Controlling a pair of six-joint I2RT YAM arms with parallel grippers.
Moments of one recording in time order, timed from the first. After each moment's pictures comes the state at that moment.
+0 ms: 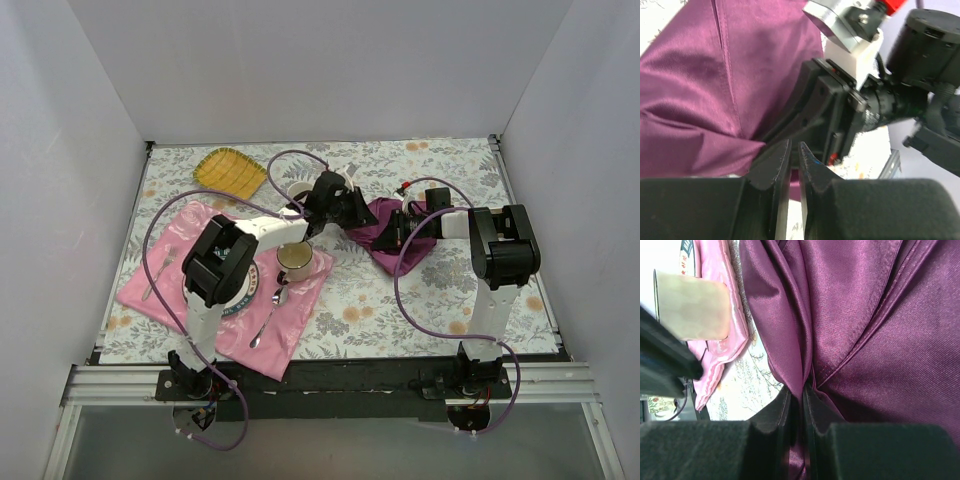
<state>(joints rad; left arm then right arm) -0.70 2.07 1.44 0.15 0.32 -0.81 0.13 2.02 1.03 0.00 -1.02 0.13</state>
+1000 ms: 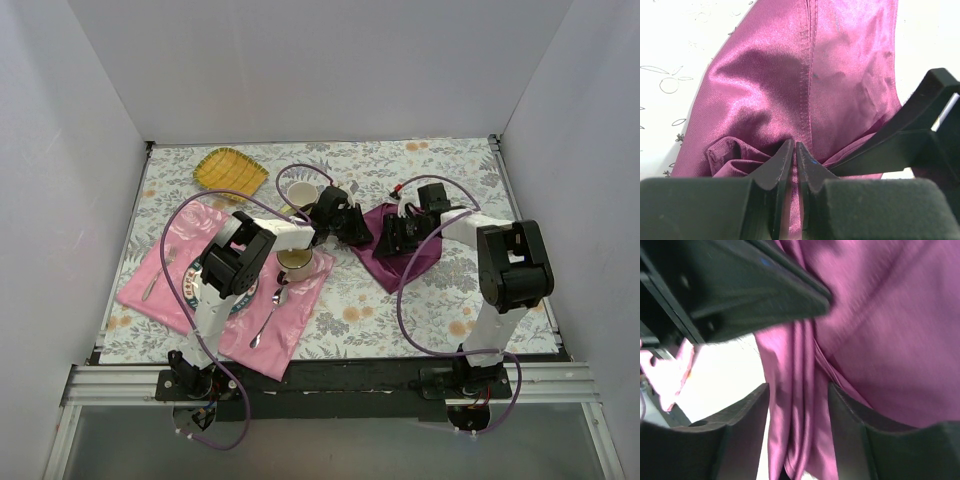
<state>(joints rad) -0.70 2.24 1.44 0.21 0.30 -0.72 0.20 1.82 1.02 -0.29 -0.72 0.06</state>
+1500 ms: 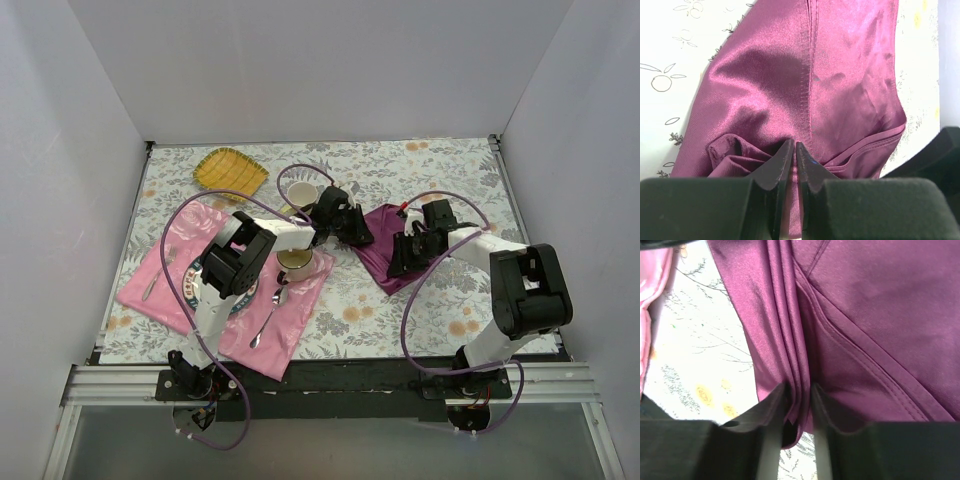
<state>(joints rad) -0.70 2.24 1.44 0.21 0.32 -0.71 0.23 1.62 0.84 -0.39 -0.53 0.04</state>
